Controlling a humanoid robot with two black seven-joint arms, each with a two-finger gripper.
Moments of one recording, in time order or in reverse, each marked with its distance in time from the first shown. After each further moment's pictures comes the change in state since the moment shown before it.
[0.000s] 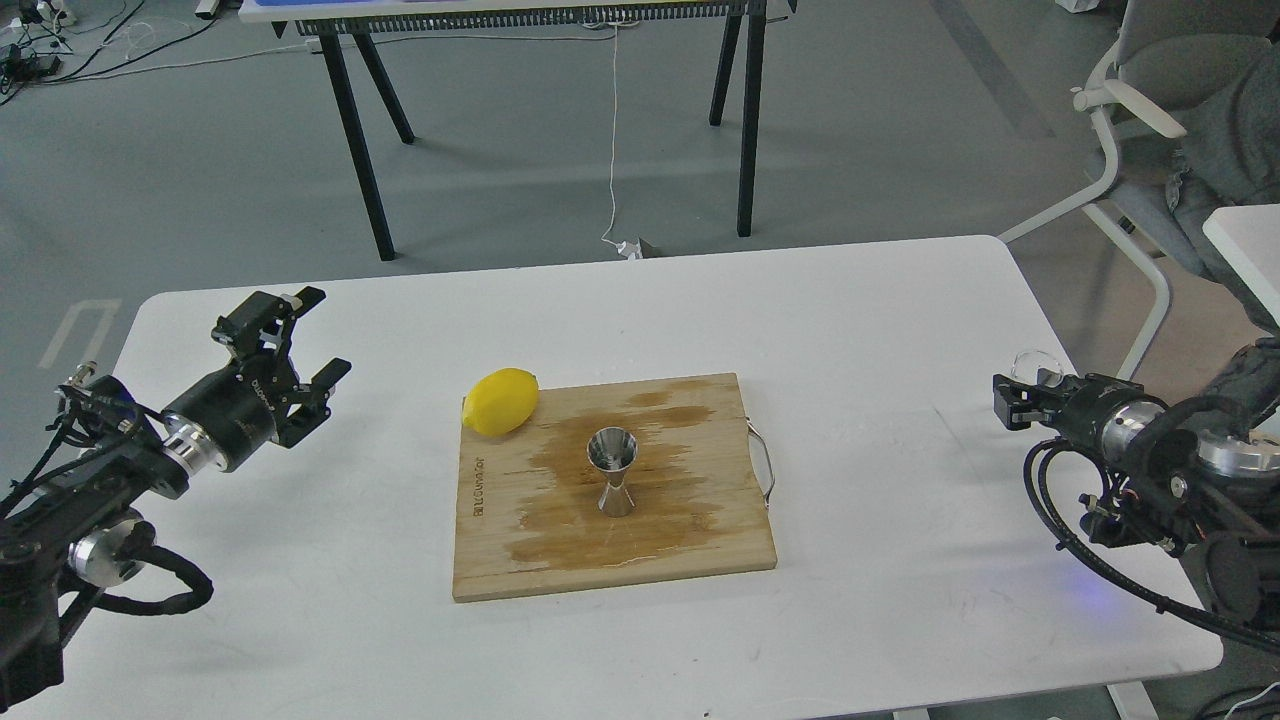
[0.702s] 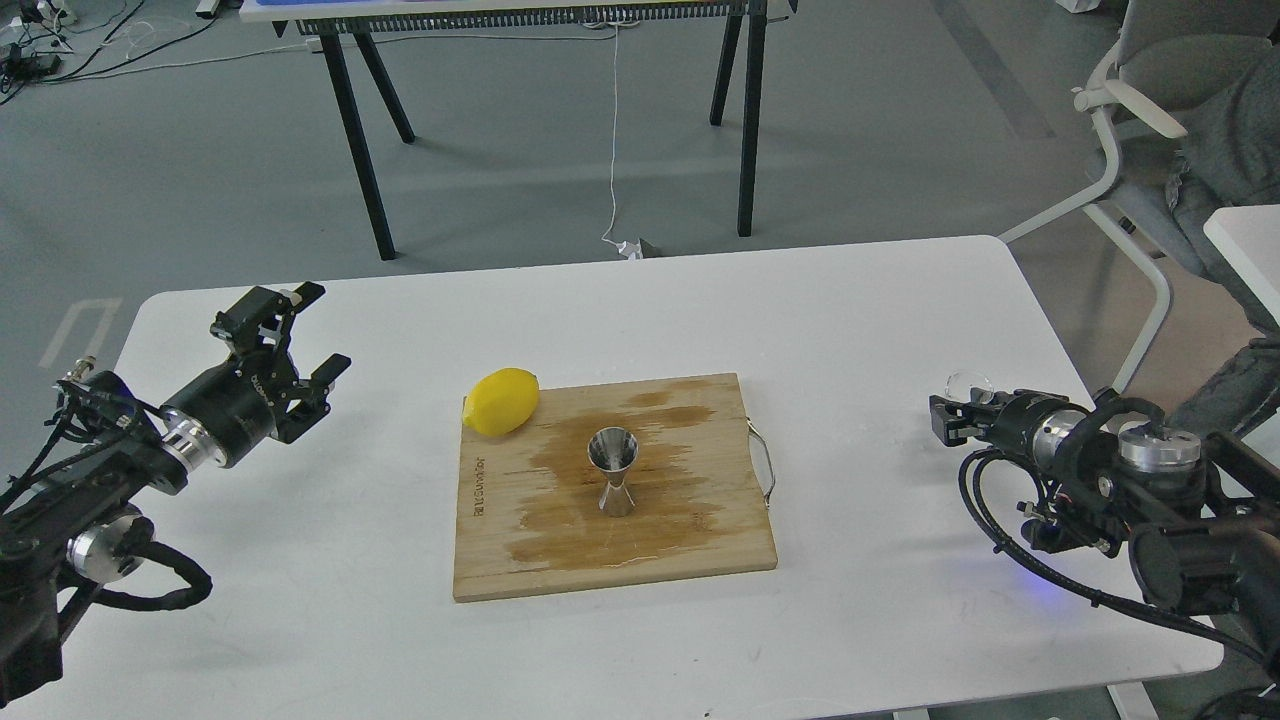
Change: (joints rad) left arm -0.007 0.002 0.000 0.000 0.000 0.000 0.000; right arm 0.073 0.080 -0.081 -0.086 -0.002 -0.001 -0.003
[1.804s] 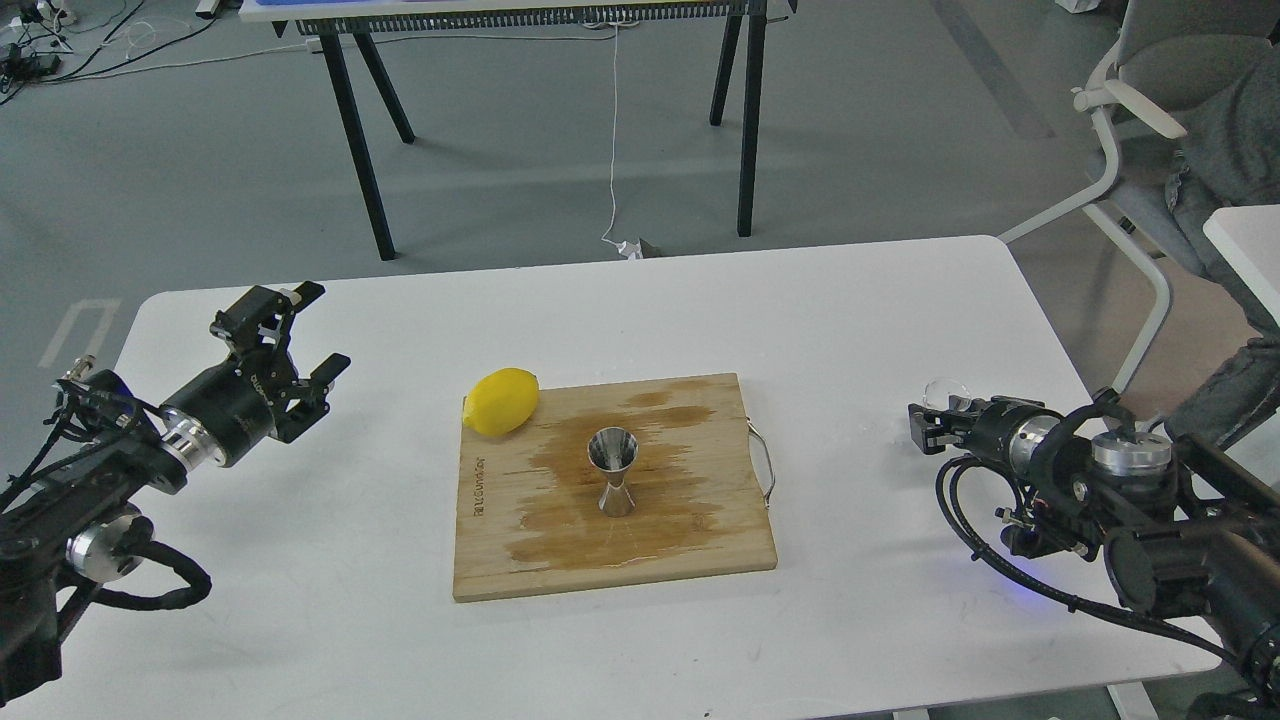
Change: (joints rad) left arm -0.002 0.000 0.002 0.000 0.001 0.000 0.000; right arm 0.005 0.043 0.001 -0.011 -0.038 -0.011 0.000
